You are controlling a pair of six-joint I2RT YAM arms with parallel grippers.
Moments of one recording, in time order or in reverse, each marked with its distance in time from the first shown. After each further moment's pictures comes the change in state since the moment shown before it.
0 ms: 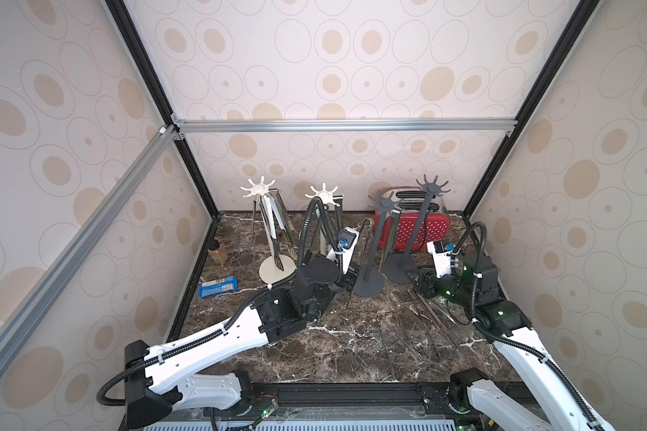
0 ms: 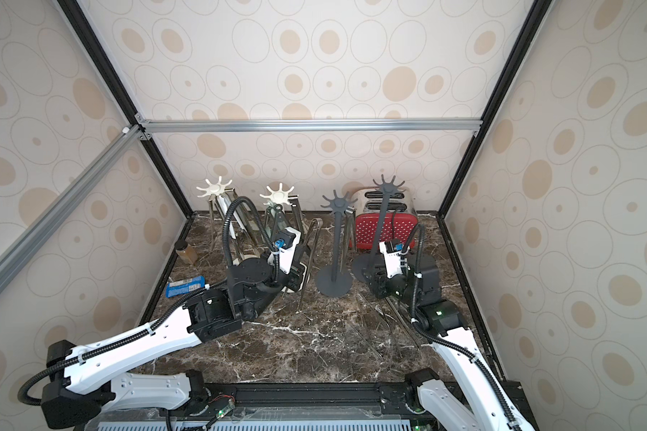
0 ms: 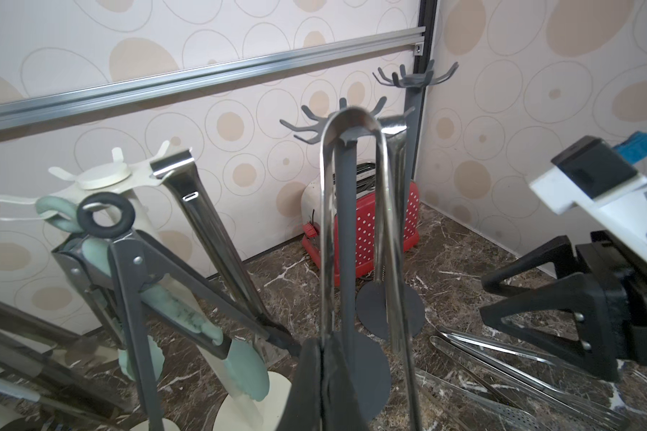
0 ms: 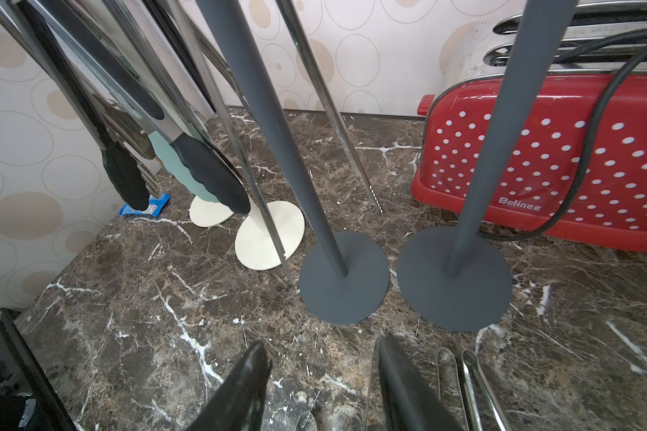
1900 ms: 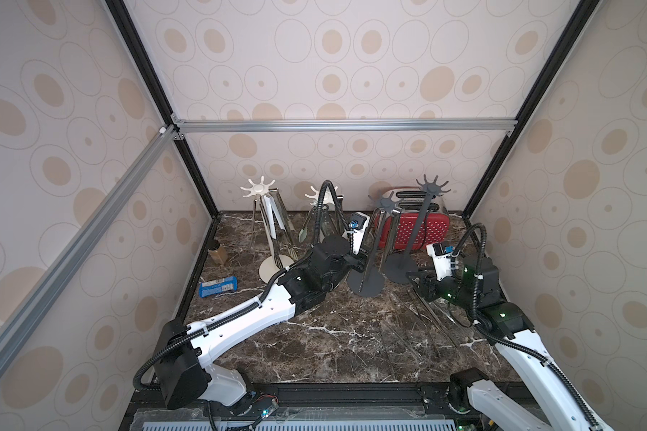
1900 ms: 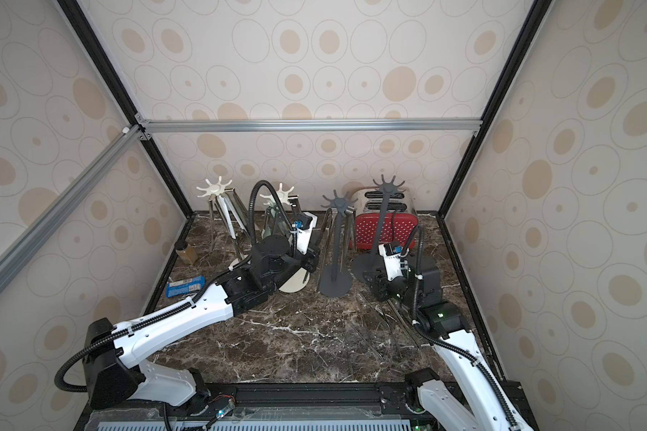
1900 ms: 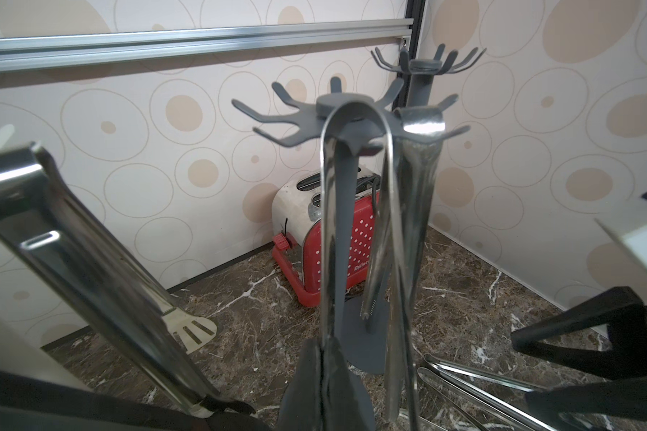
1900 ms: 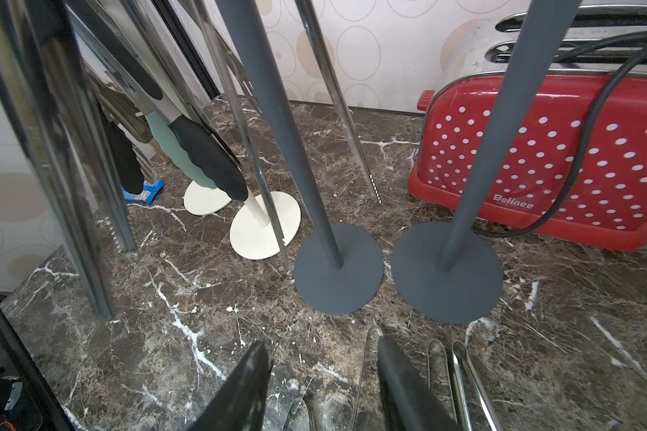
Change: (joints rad) left arm 0.153 0.211 0.056 0.147 0.229 -0.047; right arm 0.000 -0.018 0.000 -0.037 0.004 -0.041
